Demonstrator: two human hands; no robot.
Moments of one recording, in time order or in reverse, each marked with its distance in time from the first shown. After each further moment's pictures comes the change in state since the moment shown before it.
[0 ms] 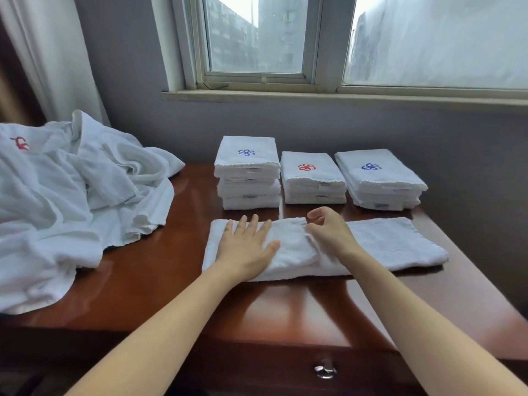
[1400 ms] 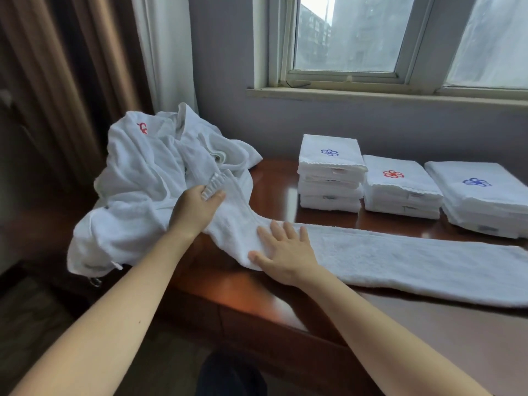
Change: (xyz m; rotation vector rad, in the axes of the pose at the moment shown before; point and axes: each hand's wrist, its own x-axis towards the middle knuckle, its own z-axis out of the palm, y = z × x) left_hand -0.091 -0.180 -0.094 -0.715 0.597 -0.506; right_hand -0.048 -0.088 0.187 -0.677 -0.419 -0.590
